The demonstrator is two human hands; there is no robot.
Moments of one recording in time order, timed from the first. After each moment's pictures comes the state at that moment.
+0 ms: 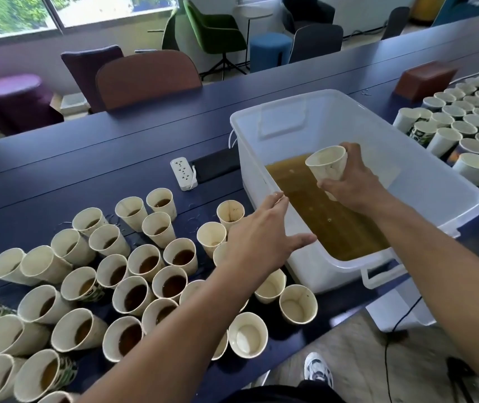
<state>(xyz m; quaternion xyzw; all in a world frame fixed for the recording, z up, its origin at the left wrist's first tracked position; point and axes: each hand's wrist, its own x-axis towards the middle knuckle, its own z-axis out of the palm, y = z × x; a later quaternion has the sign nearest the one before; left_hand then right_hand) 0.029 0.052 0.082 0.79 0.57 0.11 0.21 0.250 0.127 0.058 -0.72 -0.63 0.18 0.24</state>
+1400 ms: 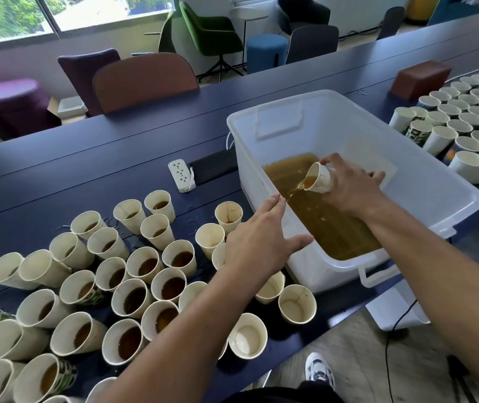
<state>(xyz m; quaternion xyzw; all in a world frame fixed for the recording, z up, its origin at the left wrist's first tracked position) 0.032 0.049 0.080 0.77 0.59 0.08 0.23 0.251 0.128 0.050 -0.72 -0.68 0.04 0.15</state>
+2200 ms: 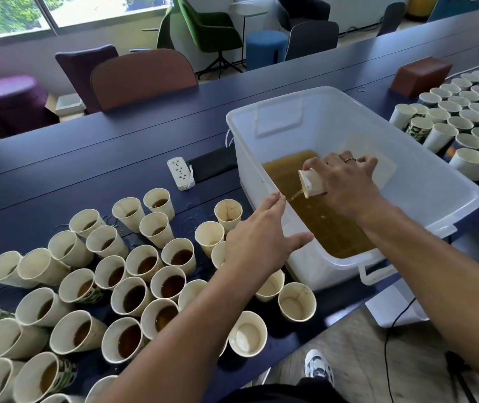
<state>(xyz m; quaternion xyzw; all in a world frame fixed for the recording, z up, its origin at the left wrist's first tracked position) 0.033 0.048 0.082 0.77 0.59 0.09 0.23 0.238 0.122 0.053 -0.65 -0.75 -0.12 0.08</state>
